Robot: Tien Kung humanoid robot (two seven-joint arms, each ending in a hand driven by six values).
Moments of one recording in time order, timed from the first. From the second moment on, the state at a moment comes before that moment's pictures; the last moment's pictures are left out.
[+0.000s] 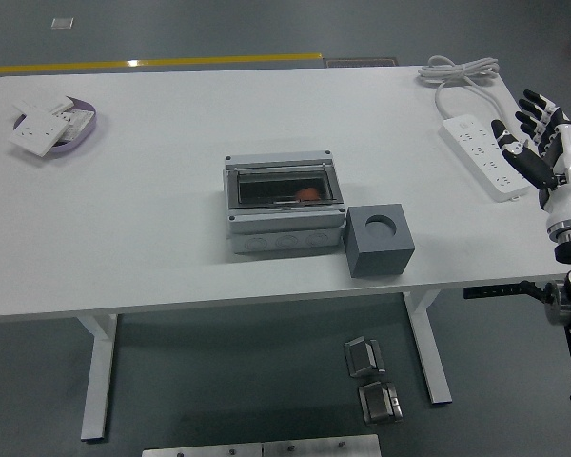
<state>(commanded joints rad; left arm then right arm) 0.09 0.07 -1.15 -0.18 1.27 0.03 0.09 0.16 -0.21 1.57 1.32 -1.31 -0.17 0.20</state>
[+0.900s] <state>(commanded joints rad) 0.09 0.06 -1.15 -0.18 1.27 0.03 0.09 0.16 -0.21 1.59 1.32 -1.35 -0.26 0.17</state>
